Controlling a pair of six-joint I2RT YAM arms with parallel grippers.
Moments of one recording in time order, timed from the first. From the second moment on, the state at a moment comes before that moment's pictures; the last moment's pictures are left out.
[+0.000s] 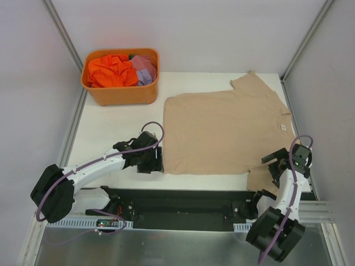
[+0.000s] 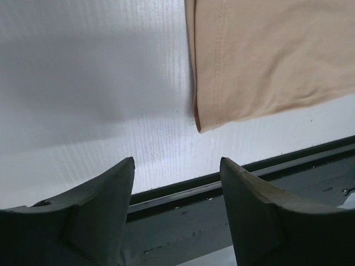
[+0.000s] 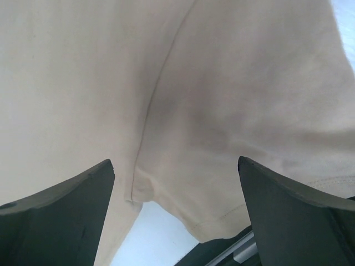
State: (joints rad) left arm -0.73 1.19 0.67 -0.63 0.07 -0.79; right arm -0.51 0.84 0.50 -0.78 -0.04 0.56
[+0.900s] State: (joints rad) left arm -0.76 1.46 0.68 -0.35 0.19 -0.81; right arm -0.67 0.70 0.45 -0.87 0.01 0.61
